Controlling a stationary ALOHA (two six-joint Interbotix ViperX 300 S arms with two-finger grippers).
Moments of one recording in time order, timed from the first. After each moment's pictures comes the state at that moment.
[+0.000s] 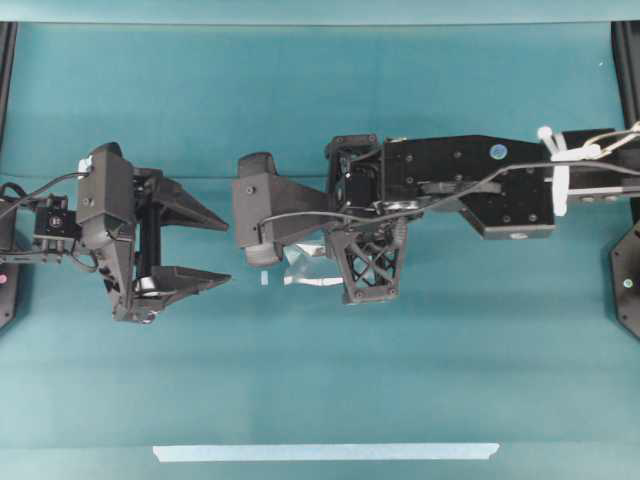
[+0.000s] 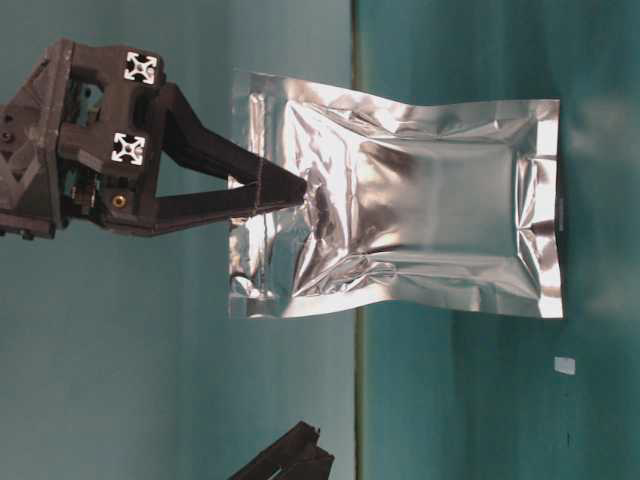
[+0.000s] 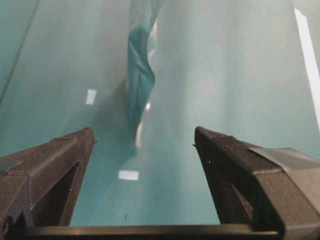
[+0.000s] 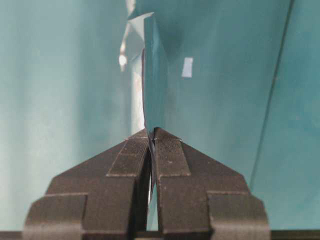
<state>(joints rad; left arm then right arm) 0.02 -0.36 1.06 0.01 -0.34 -0.13 -0.02 0.17 0.02 -0.06 1.15 -0.12</state>
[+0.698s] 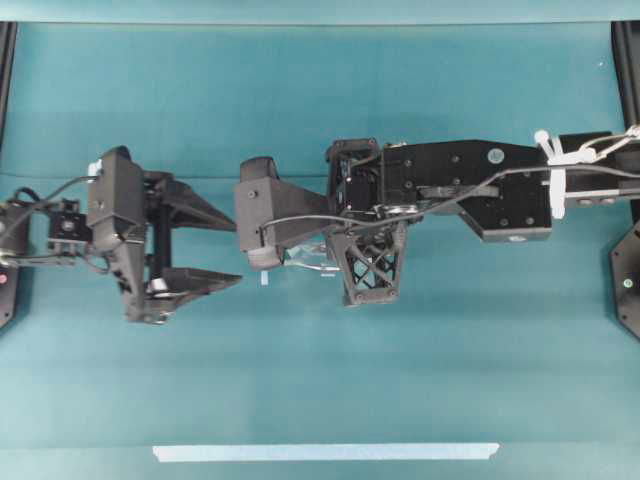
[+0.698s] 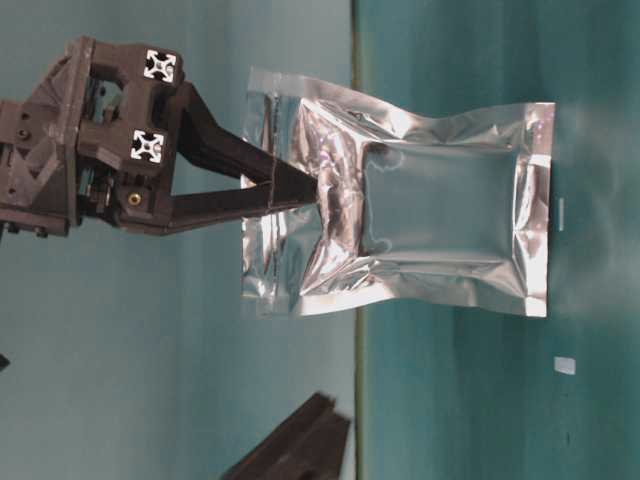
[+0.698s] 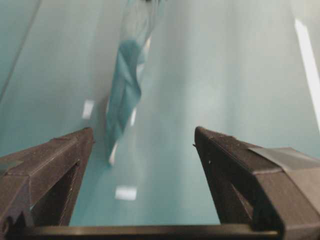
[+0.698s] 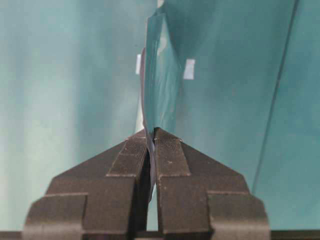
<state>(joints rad) 0.02 -0.23 1.06 0.01 -0.52 -0.15 -0.01 0.17 0.05 -0.06 1.12 -0.12</state>
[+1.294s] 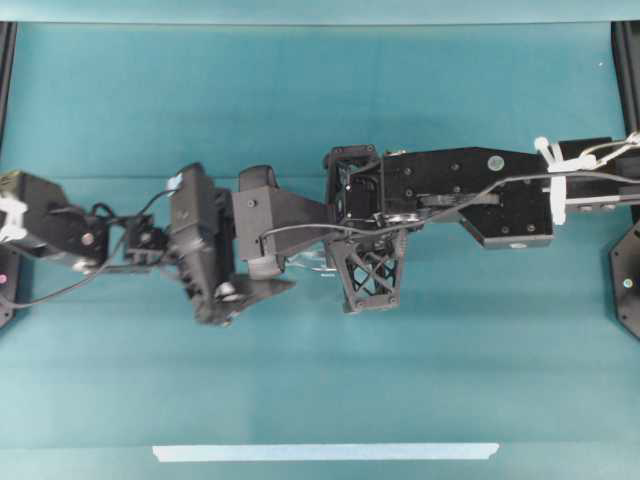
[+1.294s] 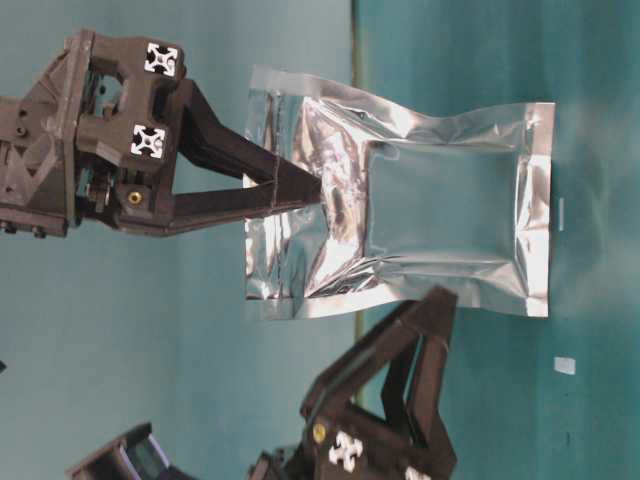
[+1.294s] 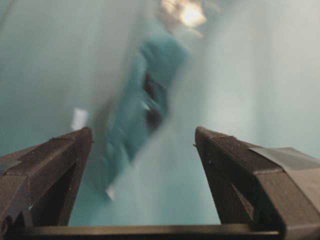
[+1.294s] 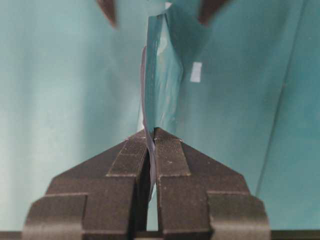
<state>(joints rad) 0.04 0.11 0.91 0.01 -0.68 -0.19 0.00 0.17 0.05 -0.06 1.12 -0.12</state>
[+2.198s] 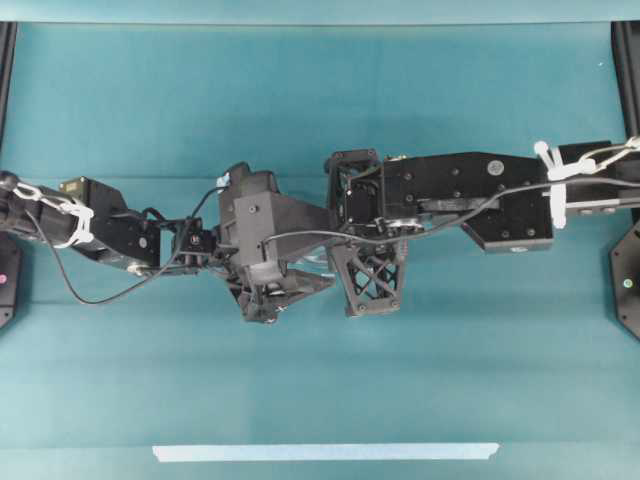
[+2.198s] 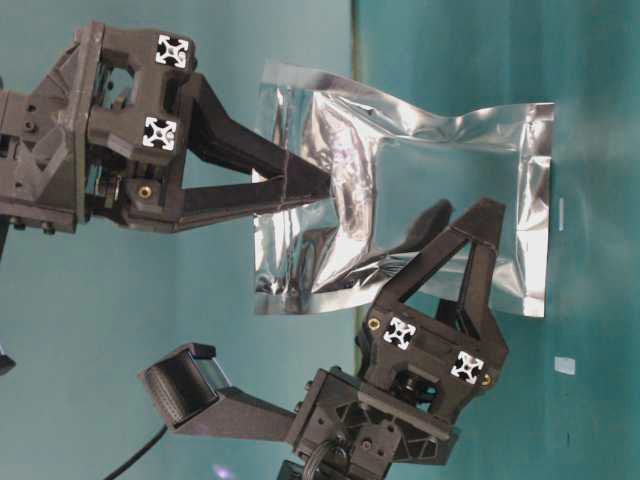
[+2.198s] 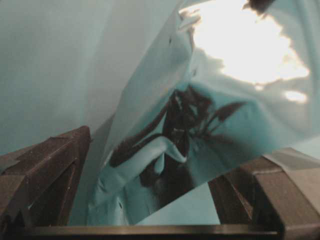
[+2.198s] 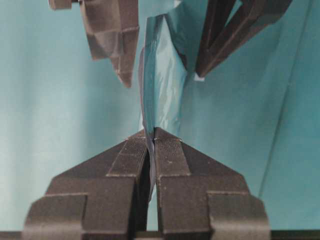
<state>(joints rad) 0.05 0.29 0.77 0.01 -0.74 -0.28 0.01 0.17 0.06 -0.06 1.11 -0.12</state>
